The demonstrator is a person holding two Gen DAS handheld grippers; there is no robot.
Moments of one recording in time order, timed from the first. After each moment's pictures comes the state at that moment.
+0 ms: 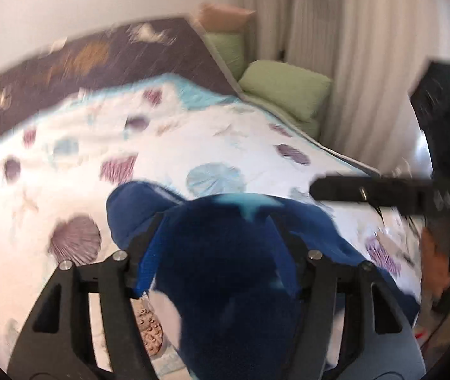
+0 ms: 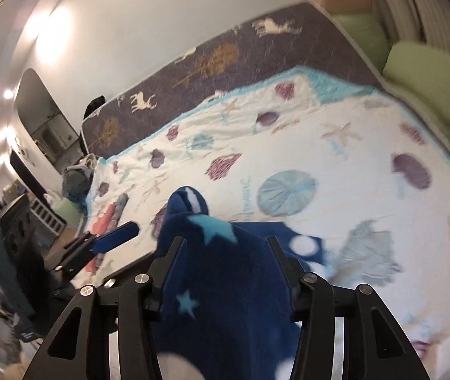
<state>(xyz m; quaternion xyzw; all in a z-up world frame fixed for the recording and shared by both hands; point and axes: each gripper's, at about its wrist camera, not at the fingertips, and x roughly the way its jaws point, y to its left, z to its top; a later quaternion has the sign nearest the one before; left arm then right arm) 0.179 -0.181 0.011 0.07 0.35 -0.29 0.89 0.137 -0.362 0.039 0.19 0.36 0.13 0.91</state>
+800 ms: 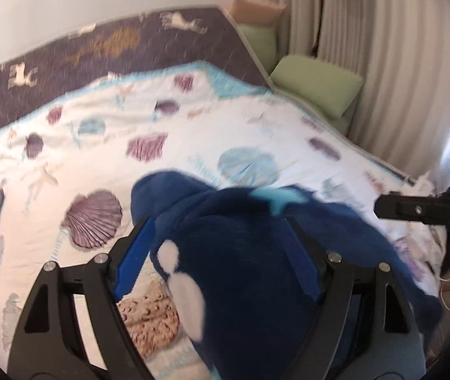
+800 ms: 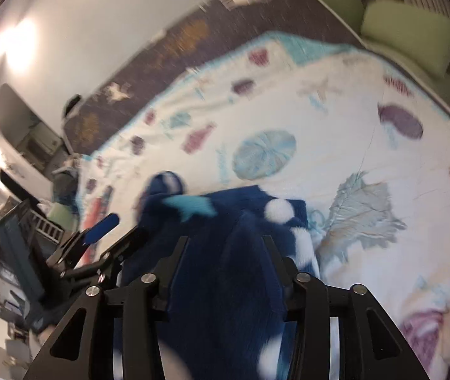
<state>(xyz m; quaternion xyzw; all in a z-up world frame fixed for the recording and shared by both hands) 0.157 -0.168 0.000 0.08 0.33 -0.23 0.91 0.120 -0.381 0.012 0.22 0.39 0.10 0.89</state>
